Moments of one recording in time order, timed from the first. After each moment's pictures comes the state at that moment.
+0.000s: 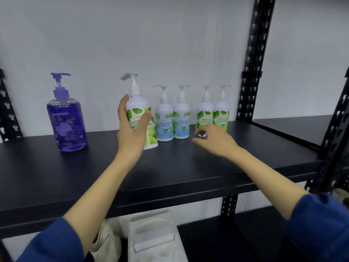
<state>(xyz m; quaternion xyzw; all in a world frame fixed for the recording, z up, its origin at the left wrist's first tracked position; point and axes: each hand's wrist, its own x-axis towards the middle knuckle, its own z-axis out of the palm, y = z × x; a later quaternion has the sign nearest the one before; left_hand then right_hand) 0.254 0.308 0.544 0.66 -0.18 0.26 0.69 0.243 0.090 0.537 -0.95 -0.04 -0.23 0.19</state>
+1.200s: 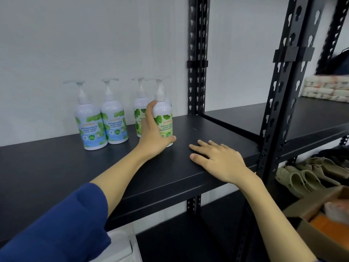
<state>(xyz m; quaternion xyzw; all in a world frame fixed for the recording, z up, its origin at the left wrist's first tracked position) 0.306 0.101 0.509 0.79 -0.33 0.16 0.49 0.160 -0.038 0.509 -0.99 0.07 -0.07 0.11</state>
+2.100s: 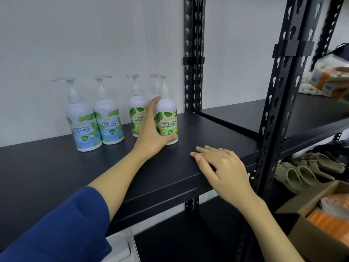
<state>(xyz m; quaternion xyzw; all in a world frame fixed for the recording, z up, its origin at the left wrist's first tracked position) 0.309 0.097 0.510 0.74 -0.38 0.15 0.54 0.147 -0.030 0.468 -0.90 0.02 -0.41 0.16</state>
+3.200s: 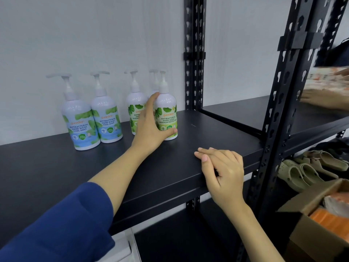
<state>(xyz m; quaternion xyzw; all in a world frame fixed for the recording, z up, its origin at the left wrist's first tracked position) 0.327 0.092 0.507 0.77 -0.36 0.19 0.49 0.167 -0.026 0.436 -0.76 0.01 -0.62 0.19</state>
